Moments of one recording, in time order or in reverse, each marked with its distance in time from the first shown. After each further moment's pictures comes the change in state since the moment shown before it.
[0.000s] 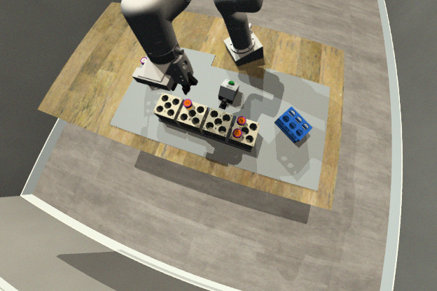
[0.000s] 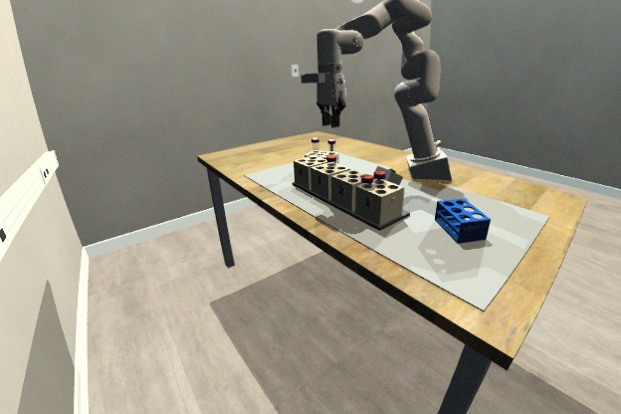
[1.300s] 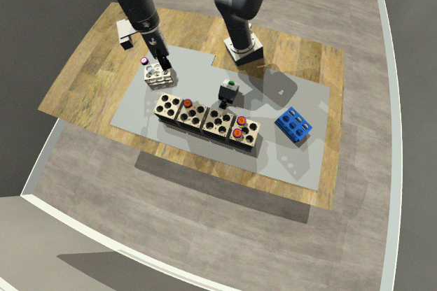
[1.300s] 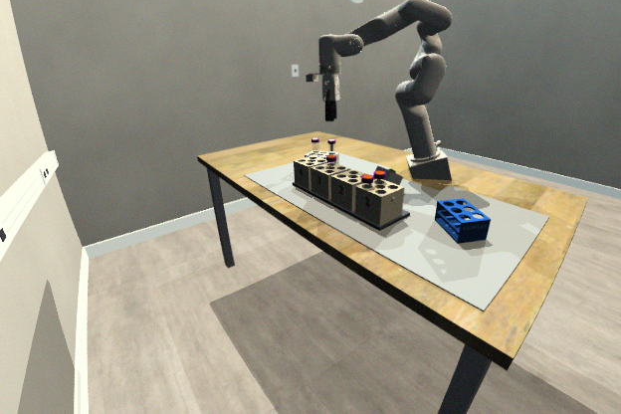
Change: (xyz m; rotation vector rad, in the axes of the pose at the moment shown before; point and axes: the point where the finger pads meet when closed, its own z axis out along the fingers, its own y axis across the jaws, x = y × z) arm -0.083 0.100 0.000 -0.001 -0.001 0.866
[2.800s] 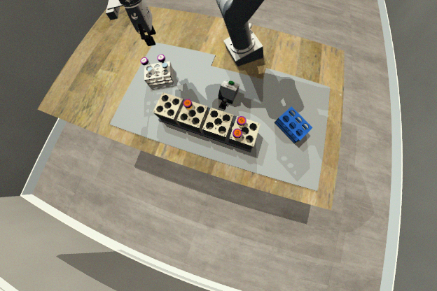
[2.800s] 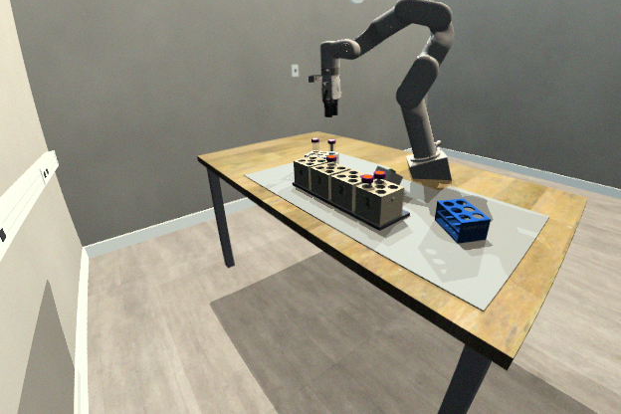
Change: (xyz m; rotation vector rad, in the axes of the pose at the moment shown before) arm 0.025 0.140 0.006 0.001 0.001 0.220
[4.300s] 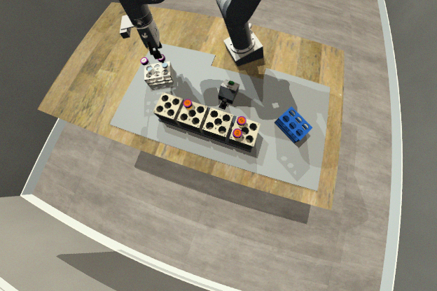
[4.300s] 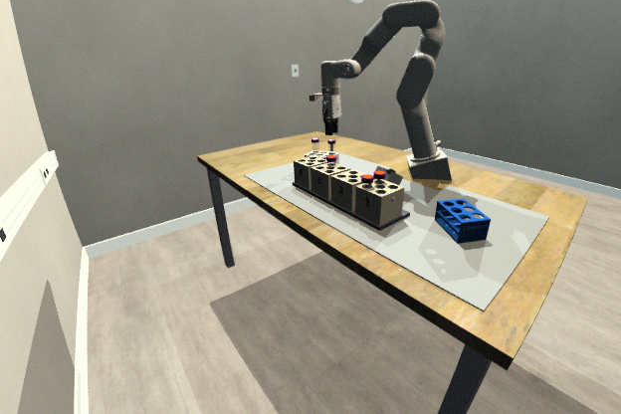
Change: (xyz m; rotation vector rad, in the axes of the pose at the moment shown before) arm 0.000 0.000 0.078 0.000 0.000 0.000
